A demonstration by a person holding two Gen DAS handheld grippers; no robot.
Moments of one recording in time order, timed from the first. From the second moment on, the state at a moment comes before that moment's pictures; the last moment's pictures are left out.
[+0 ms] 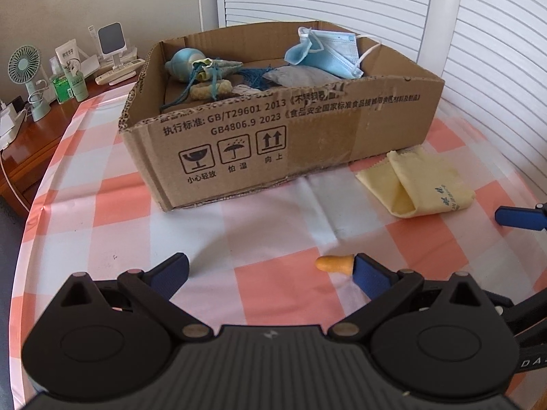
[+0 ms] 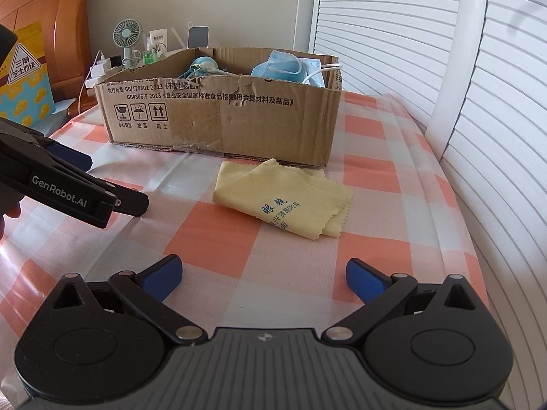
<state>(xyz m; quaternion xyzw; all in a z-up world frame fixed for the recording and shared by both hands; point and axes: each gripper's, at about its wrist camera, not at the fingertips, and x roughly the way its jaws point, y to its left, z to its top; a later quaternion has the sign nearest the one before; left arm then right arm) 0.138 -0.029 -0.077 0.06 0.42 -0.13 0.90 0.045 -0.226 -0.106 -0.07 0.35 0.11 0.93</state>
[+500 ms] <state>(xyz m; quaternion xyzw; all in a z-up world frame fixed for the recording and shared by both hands) 0.125 -0.029 -0.072 0.11 0.39 -0.12 0.90 0.045 -0.226 -0.106 -0.07 0.35 0.11 0.93</state>
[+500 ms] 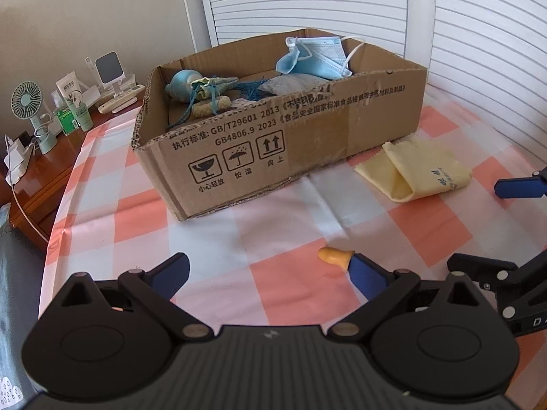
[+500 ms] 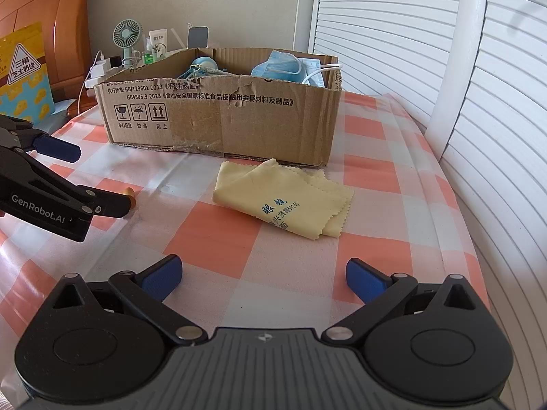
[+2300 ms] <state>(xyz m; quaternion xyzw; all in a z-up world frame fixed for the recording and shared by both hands) 0.123 -0.024 -0.072 0.04 0.39 -0.17 0.91 0.093 -0.225 -0.106 -0.07 0.36 0.11 0.92</state>
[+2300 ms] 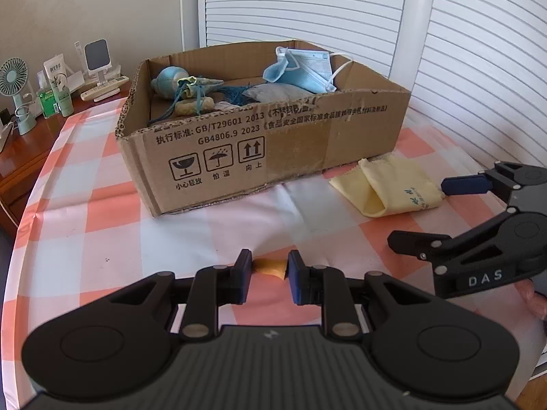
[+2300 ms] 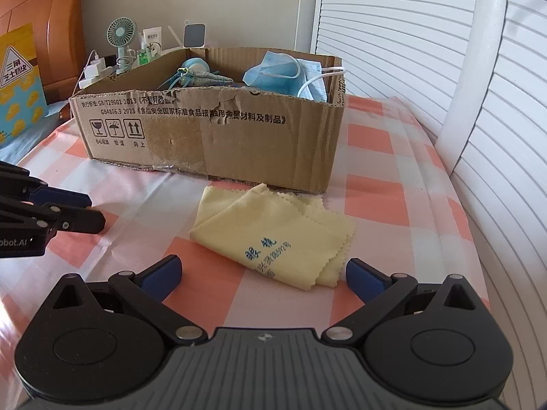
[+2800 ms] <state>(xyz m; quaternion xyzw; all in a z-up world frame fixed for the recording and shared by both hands) 0.127 -0.019 -0.072 0.03 0.39 -0.17 0.91 0.119 -0.211 -0.100 -0.07 0.35 0.14 0.92</state>
